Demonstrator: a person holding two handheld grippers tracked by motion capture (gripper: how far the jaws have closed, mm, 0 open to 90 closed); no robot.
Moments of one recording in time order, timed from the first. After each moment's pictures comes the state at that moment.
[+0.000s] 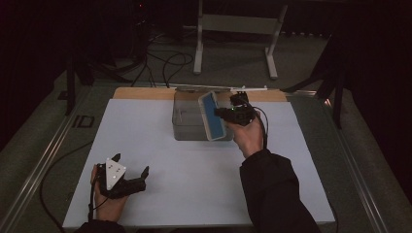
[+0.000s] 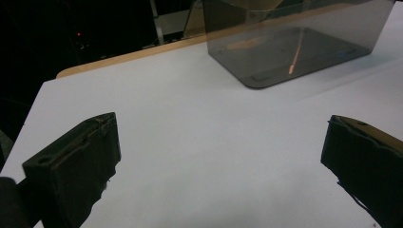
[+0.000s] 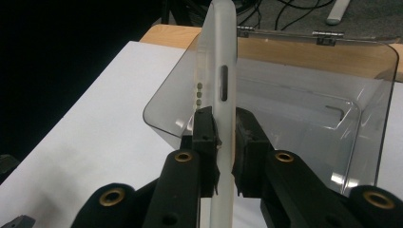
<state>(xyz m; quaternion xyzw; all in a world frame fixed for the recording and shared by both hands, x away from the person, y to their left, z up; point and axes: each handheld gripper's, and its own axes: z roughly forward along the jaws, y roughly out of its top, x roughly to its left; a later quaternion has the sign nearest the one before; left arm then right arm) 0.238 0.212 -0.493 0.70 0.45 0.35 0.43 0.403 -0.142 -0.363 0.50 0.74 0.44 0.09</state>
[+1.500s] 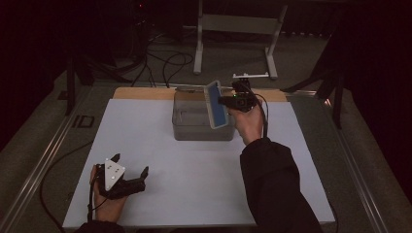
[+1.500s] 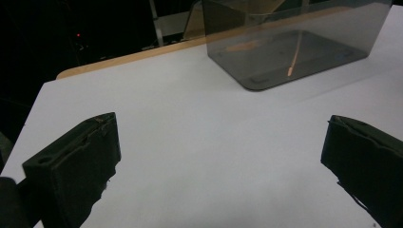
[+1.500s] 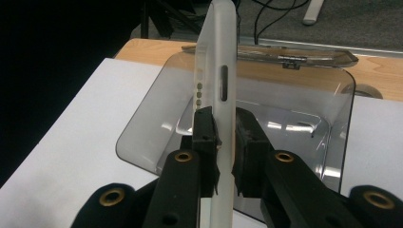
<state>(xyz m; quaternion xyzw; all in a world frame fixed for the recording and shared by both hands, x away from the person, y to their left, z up) 0.237 0.213 -0.491 0.70 0.45 0.35 0.43 0.438 -0.146 -0.350 0.53 0.73 0.42 0.11</state>
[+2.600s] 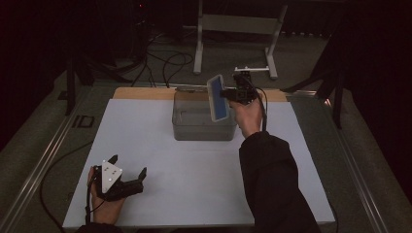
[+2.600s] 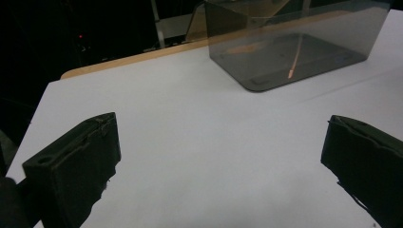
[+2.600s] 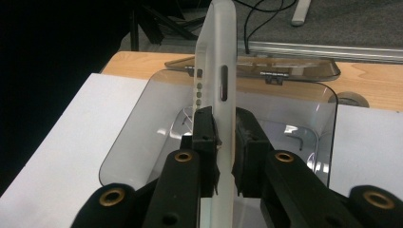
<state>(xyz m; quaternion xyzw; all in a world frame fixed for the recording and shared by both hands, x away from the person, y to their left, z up) 0.231 0.218 -0.490 0.70 0.45 0.35 0.44 0.462 -0.150 -0.349 0.55 0.71 0.42 0.11</state>
